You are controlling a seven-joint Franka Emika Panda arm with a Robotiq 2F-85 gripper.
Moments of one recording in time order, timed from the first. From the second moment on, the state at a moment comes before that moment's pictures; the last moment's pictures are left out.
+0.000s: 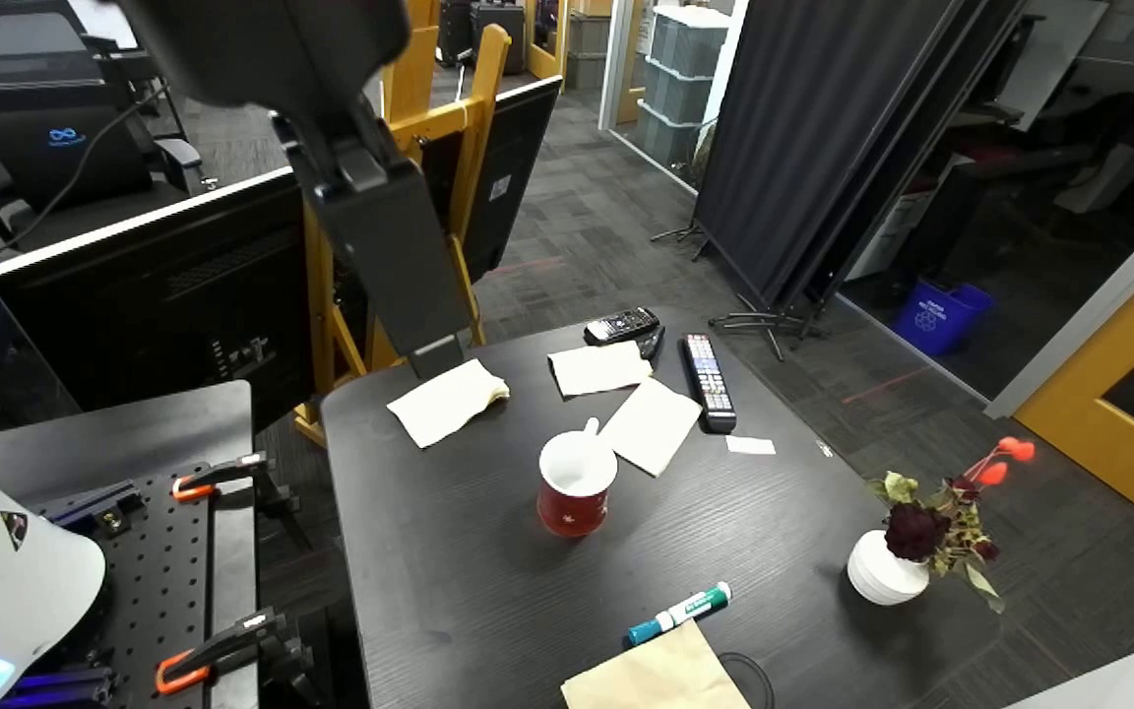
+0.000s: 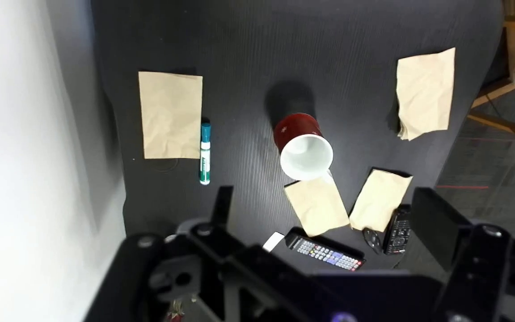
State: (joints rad) arm -0.06 -0.59 -0.39 -2.31 -0.05 1.92 -0.49
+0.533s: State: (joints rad) arm -0.06 -0.37 -0.39 -2.26 -0.07 2.04 -0.59
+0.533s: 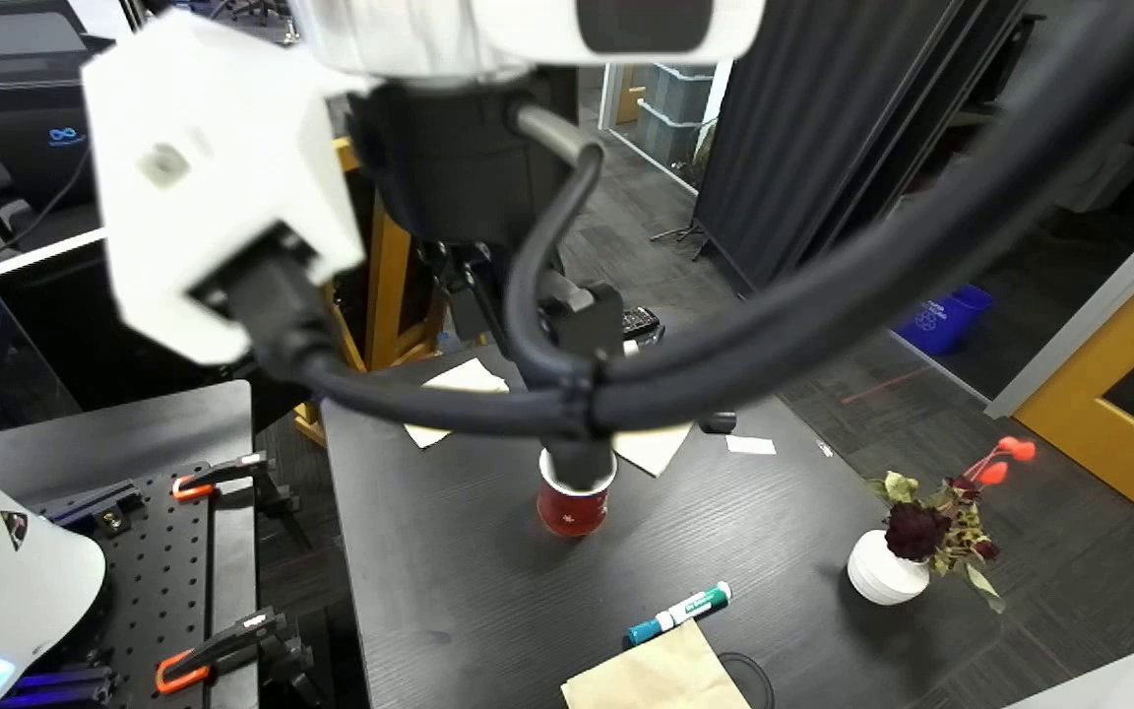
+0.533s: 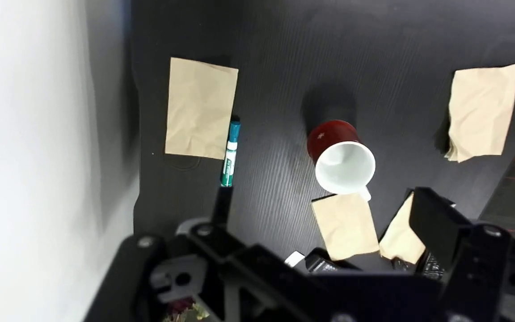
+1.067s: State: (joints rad) arm -0.08 -0.17 -0.37 -2.26 -0.05 2.23 -0.60
